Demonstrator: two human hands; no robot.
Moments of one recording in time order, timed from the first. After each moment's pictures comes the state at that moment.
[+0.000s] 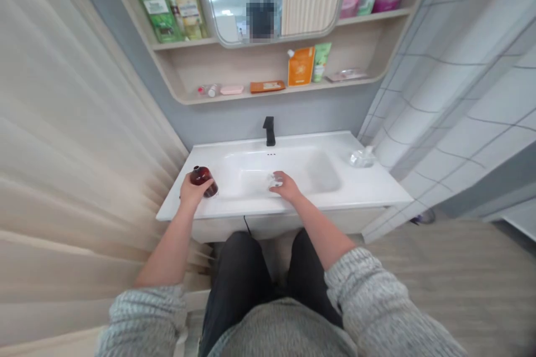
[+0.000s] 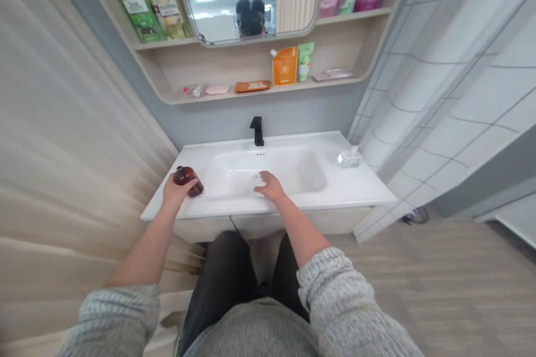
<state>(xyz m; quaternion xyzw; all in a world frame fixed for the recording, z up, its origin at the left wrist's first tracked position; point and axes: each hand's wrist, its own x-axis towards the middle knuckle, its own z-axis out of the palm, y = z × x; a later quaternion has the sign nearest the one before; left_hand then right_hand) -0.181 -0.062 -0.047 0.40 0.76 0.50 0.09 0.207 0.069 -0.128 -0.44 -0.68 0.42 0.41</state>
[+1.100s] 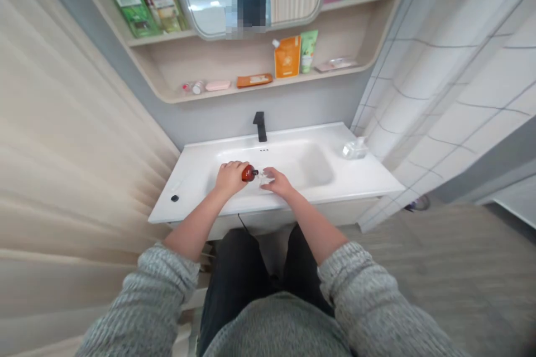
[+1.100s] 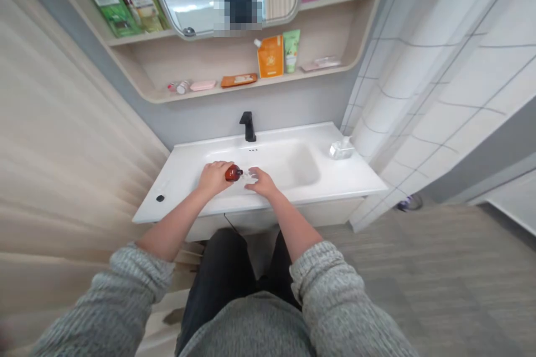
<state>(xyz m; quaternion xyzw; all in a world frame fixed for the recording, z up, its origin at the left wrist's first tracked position) -0.030 -0.005 -0.013 0.77 0.61 0.13 -0.08 0.205 0.054 -0.107 -0.41 -0.68 0.46 0.40</state>
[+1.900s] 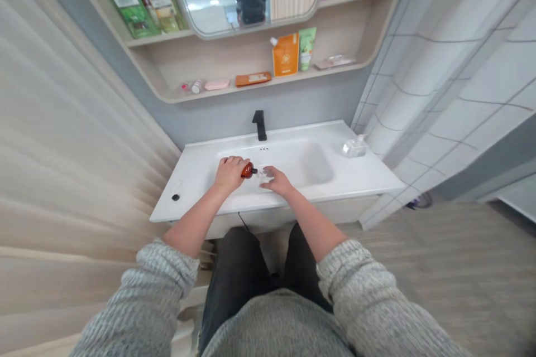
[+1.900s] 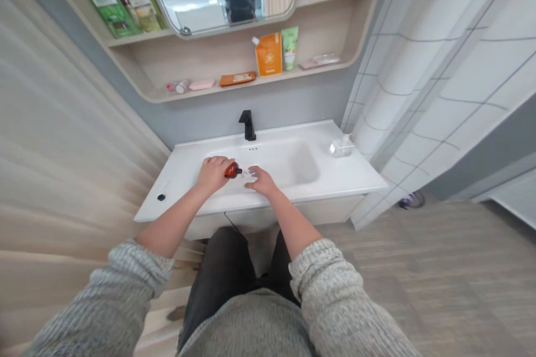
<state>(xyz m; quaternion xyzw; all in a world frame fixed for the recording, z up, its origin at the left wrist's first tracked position) -0.028 -0.006 0.005 0.79 0.60 0.10 -0.10 0.203 0.055 -0.108 -0.41 -0.68 0.45 0.40</state>
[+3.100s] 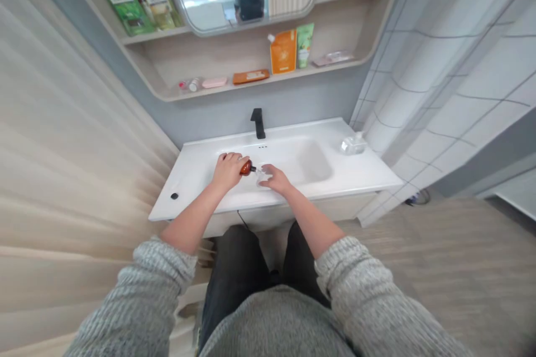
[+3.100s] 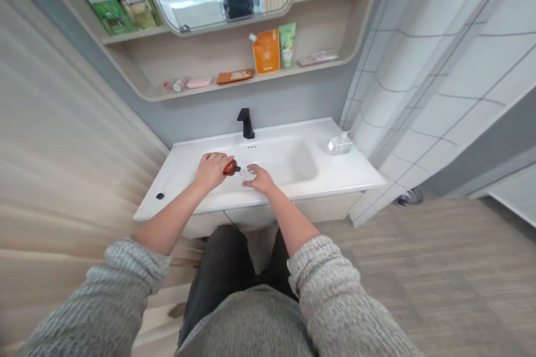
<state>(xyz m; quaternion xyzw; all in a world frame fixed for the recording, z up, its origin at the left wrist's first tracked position) -0.029 -0.005 0.010 0.80 0.58 0.10 -0.11 0.203 0.054 -0.108 -0.41 -0.68 0.45 0.40</state>
